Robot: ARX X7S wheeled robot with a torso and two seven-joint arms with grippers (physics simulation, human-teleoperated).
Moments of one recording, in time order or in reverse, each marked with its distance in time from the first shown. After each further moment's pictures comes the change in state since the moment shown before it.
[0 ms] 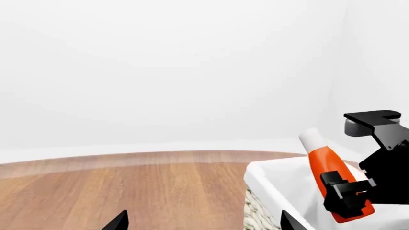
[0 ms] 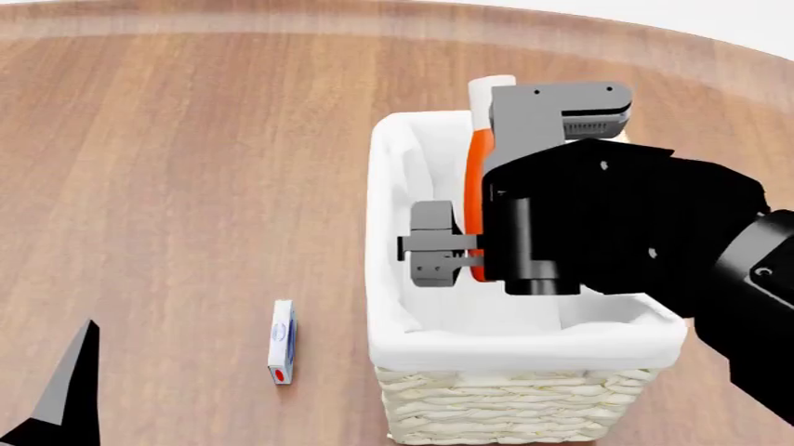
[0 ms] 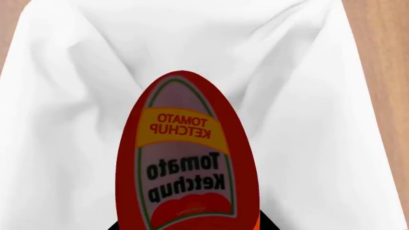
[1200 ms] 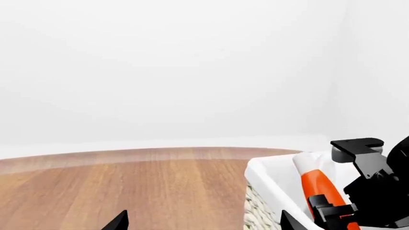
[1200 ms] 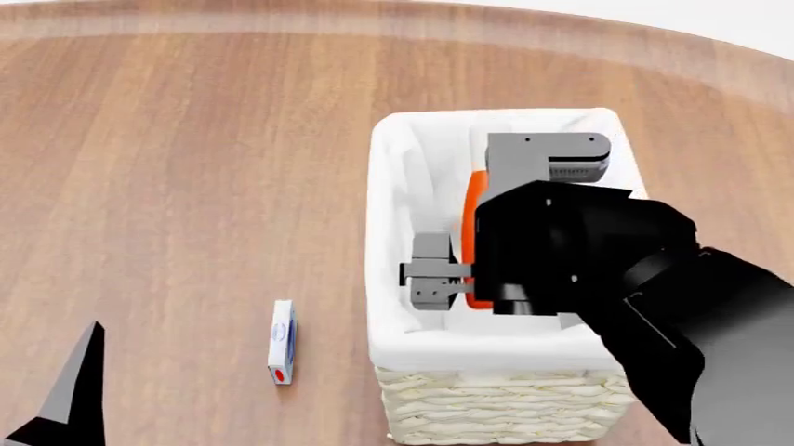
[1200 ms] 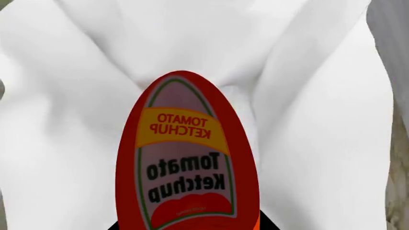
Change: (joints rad) left arm -0.007 0.006 0.012 -0.023 0.000 0.005 0.007; right arm -0.164 -0.180 -0.042 0.394 -0.052 0.047 -0.202
